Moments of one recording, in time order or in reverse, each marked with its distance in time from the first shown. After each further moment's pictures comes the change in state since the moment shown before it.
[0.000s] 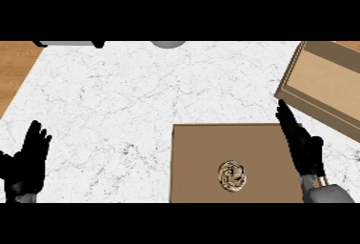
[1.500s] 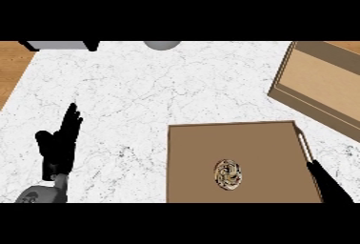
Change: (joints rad) left arm -0.152 -0.063 -0.112 0.099 -0.152 -0.048 -0.046; right arm 0.561 -0.135 0.254 -0.929 1.076 -0.055 0.770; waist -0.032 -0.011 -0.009
